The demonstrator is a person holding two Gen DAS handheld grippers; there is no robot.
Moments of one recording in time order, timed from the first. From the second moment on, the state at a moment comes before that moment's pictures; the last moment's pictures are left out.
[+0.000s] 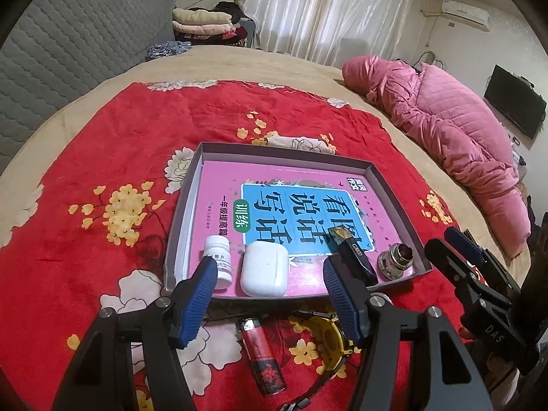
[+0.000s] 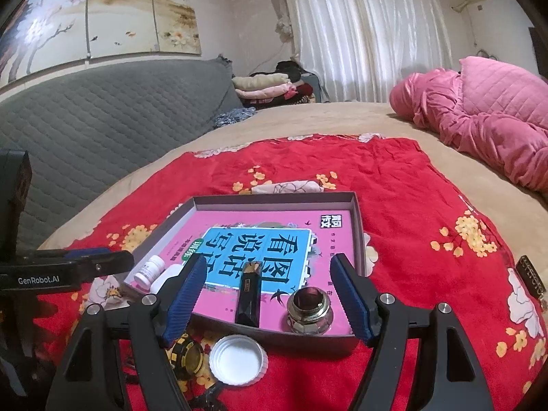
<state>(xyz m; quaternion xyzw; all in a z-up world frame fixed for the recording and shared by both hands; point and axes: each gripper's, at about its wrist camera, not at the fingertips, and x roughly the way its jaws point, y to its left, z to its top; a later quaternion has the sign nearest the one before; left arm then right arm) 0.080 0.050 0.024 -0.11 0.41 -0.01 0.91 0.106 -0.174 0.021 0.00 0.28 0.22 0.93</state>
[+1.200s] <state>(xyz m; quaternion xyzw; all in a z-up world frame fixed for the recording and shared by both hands) 0.045 0.024 0.018 -0.09 0.46 -0.03 0.89 0.055 -0.181 0.014 0.00 0.36 0.21 0.91</state>
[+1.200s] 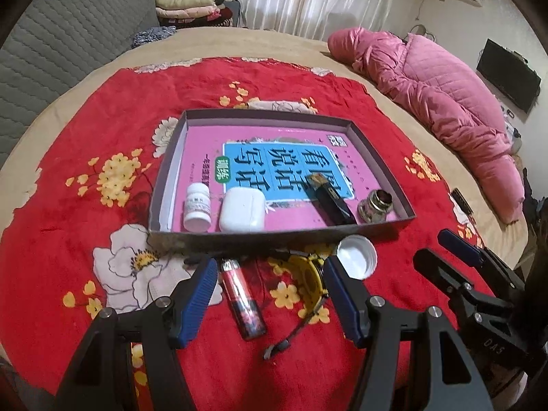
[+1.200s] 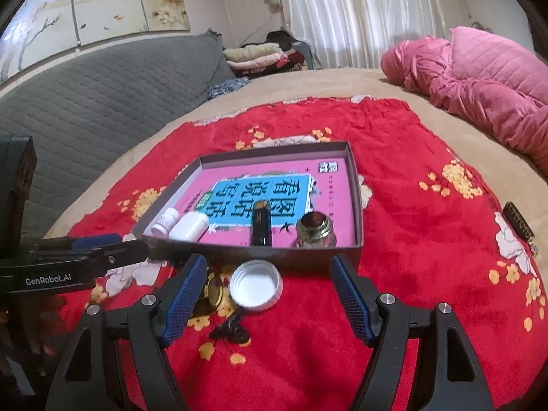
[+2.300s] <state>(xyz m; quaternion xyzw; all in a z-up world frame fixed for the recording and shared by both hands) 0.033 0.024 0.007 -0.09 0.48 -0.03 0.87 0.044 -0.151 -0.033 0.00 0.46 0.17 0.87</state>
